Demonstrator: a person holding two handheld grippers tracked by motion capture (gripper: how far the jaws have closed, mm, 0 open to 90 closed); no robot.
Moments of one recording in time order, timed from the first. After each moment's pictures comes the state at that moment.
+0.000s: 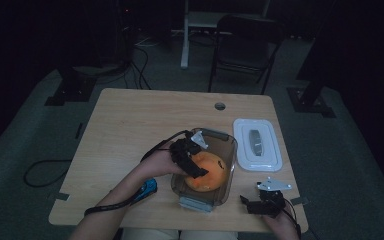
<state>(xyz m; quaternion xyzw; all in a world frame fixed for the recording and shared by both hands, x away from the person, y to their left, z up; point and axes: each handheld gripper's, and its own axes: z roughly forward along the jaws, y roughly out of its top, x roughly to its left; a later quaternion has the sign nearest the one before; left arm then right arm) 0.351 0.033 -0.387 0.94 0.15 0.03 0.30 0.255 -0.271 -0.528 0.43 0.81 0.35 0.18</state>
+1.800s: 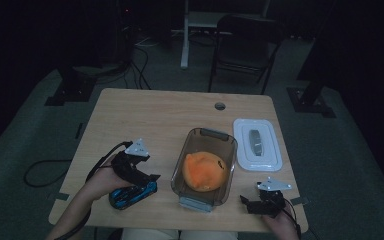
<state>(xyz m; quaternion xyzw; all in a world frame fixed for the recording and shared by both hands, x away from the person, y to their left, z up) 0.312 0.175 -0.402 0.91 0.25 0.08 0.33 0.255 -0.271 -0.528 0.43 0.81 0.35 0.18</state>
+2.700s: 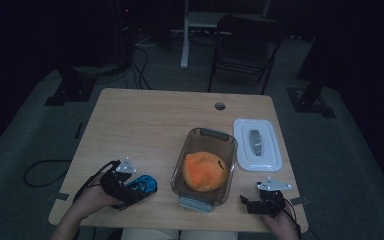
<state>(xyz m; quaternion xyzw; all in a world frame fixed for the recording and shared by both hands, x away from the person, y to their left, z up) 0.291 0.212 -0.463 0.91 0.31 0.08 0.26 0.255 -0.271 -0.528 0.43 0.81 0.35 0.18</state>
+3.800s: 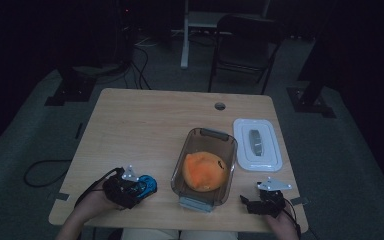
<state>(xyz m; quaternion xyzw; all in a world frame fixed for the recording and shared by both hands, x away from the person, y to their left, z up) 0.291 0.213 -0.496 0.93 0.30 0.07 0.21 0.255 -0.271 -0.528 0.43 0.81 0.35 0.18</state>
